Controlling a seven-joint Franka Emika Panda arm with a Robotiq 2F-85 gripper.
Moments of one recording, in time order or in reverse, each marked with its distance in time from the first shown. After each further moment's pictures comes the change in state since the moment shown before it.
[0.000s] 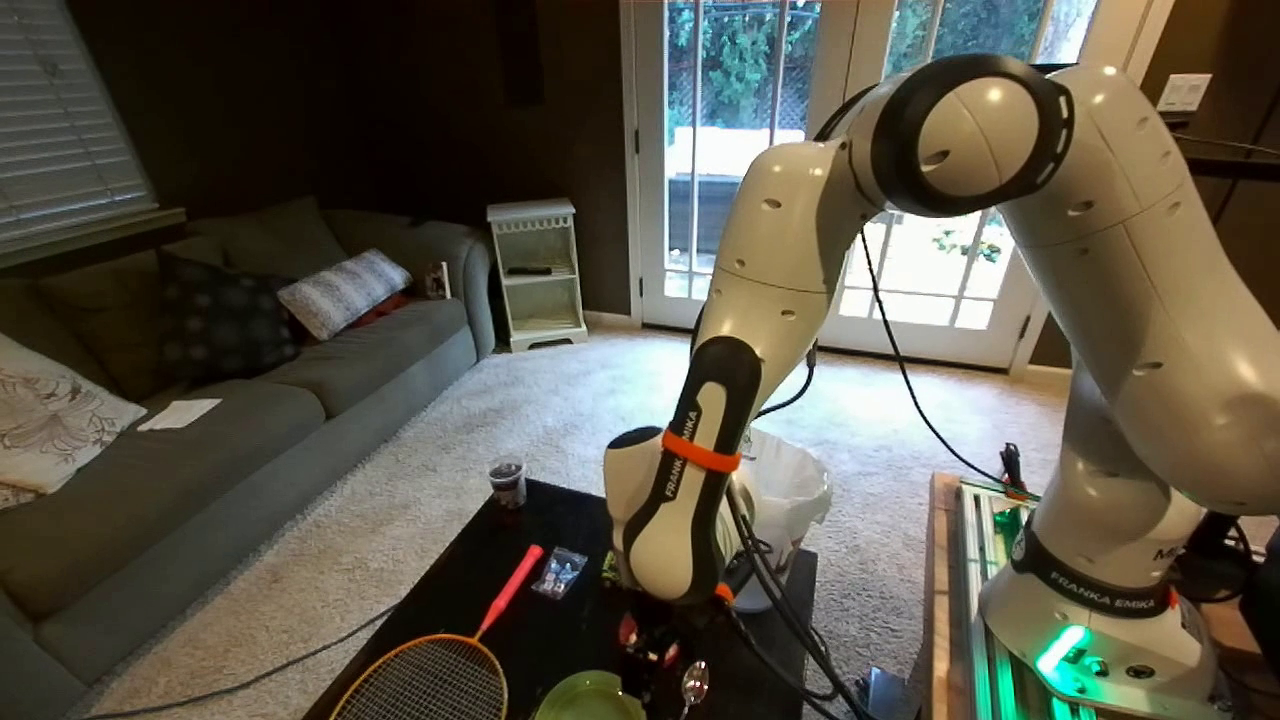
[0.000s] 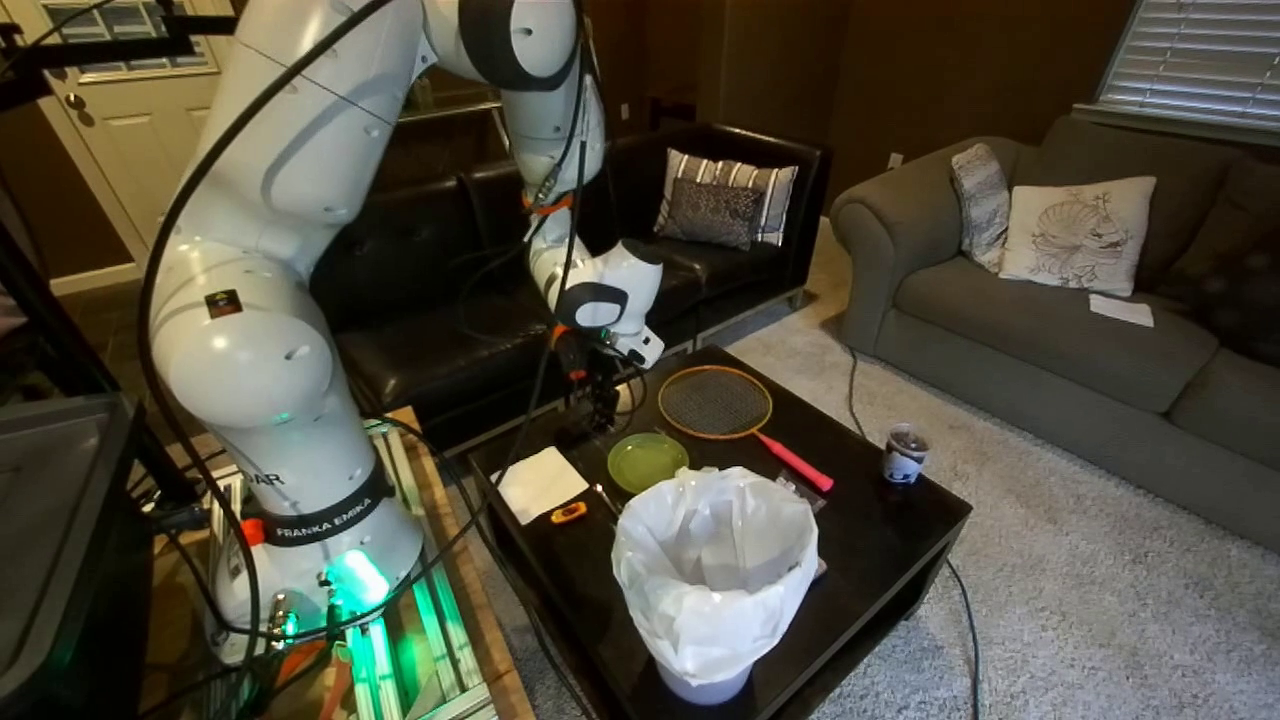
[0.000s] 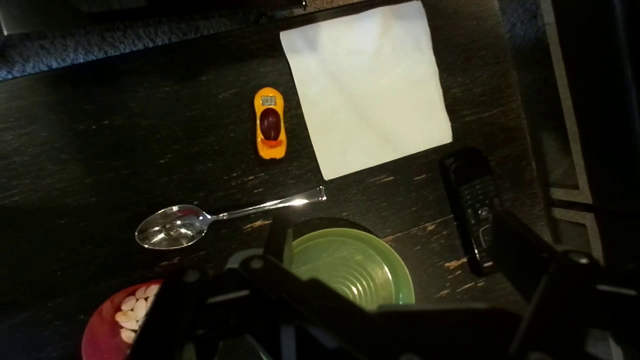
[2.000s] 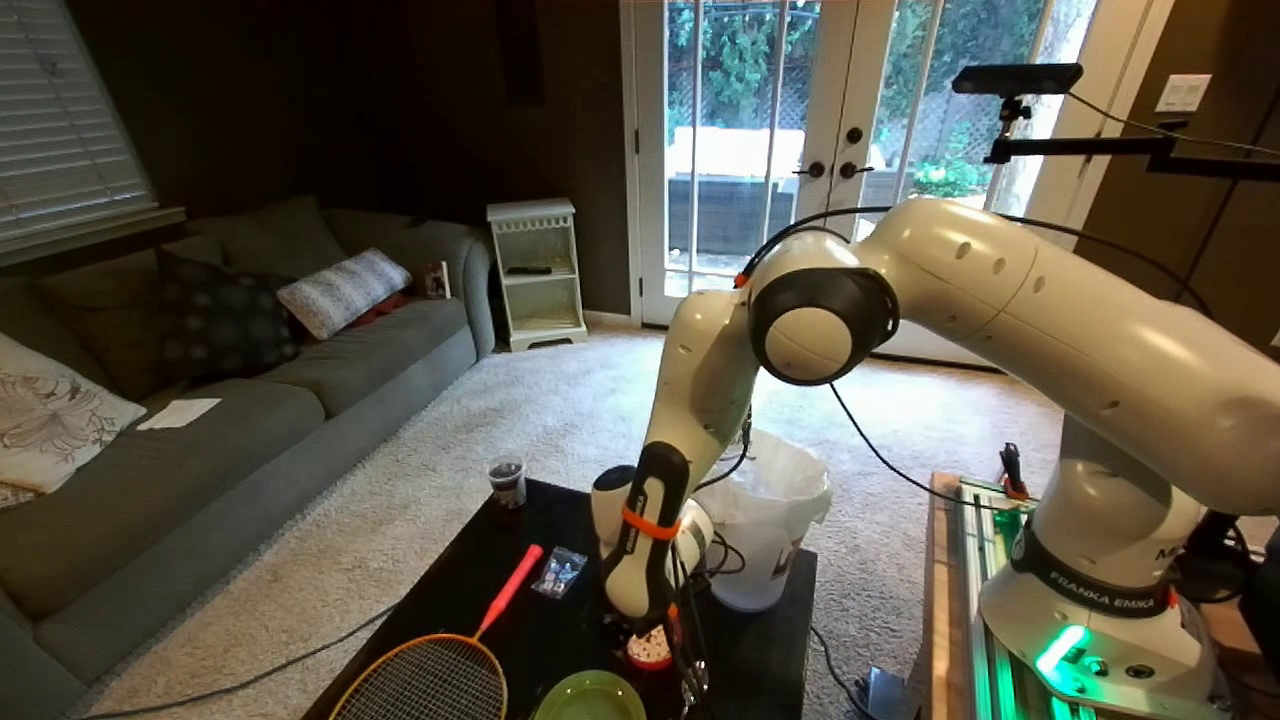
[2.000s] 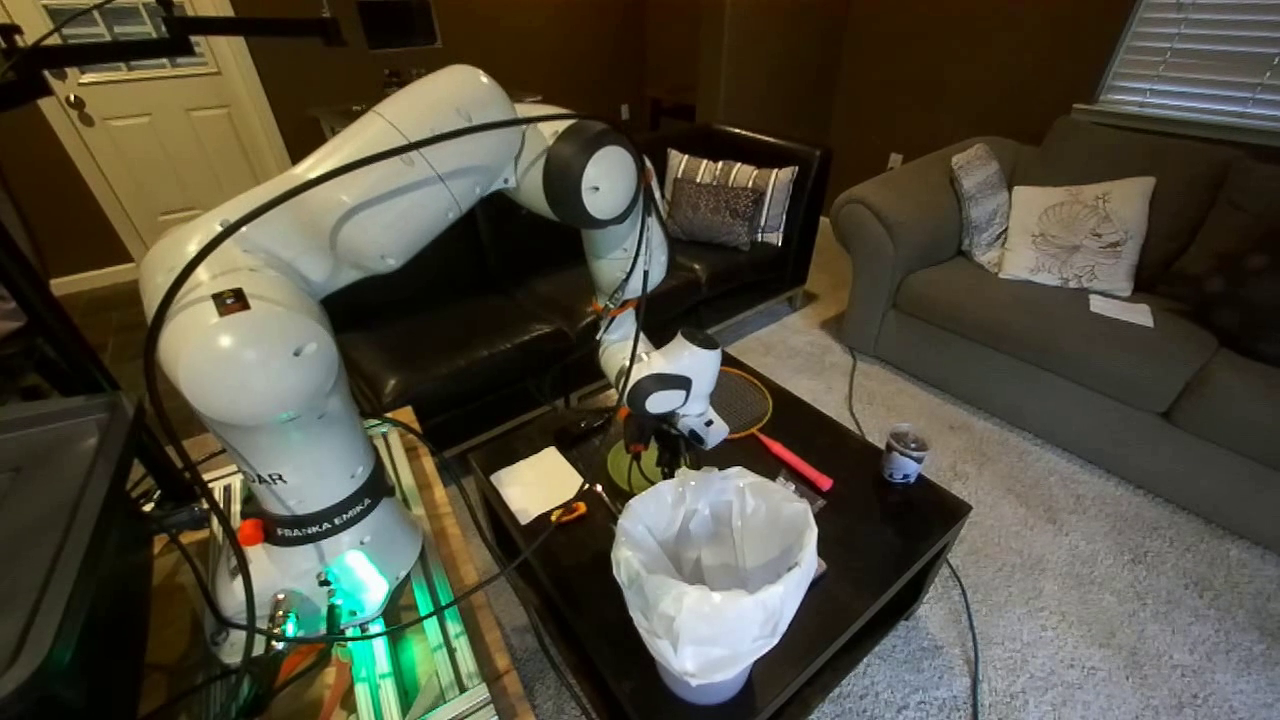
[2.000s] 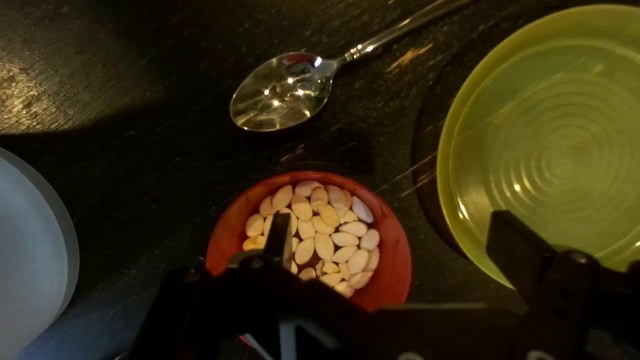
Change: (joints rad) arm 0.041 0.481 -0.243 0.456 -0.119 0.062 0.286
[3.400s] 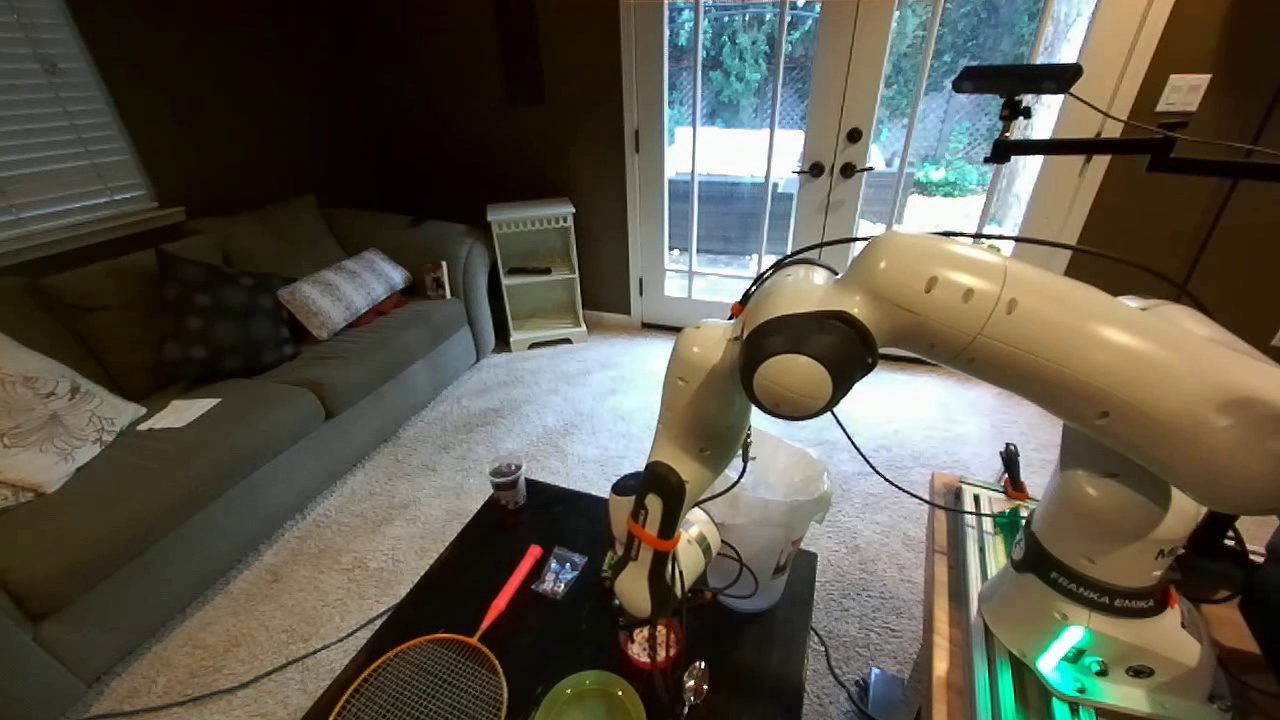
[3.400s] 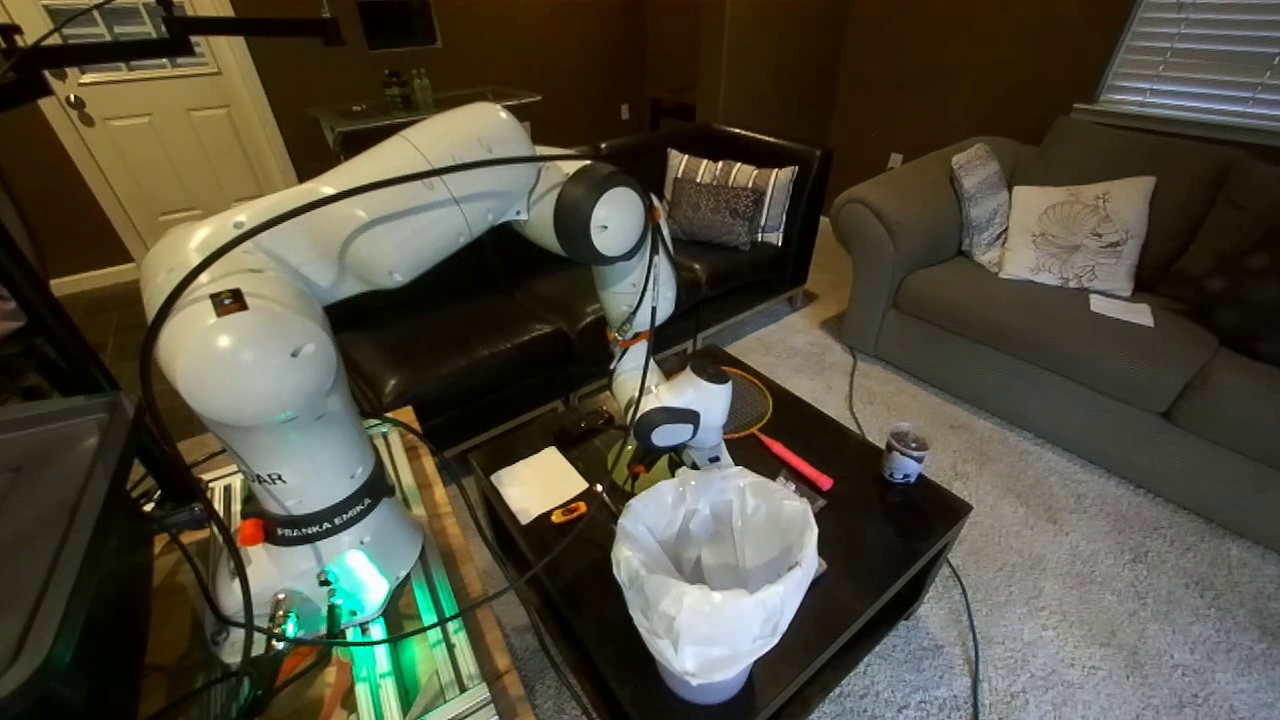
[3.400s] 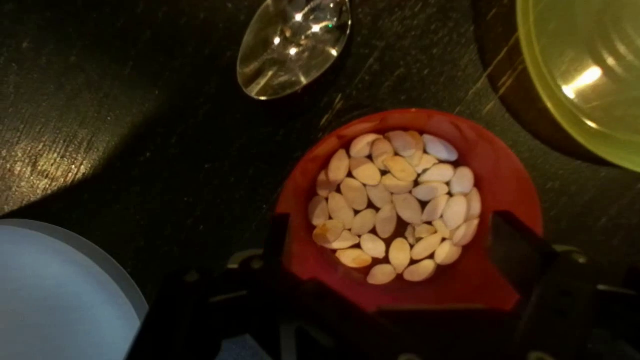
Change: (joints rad) arm -0.012 0.126 -0.052 0.093 0.082 0.060 0.249
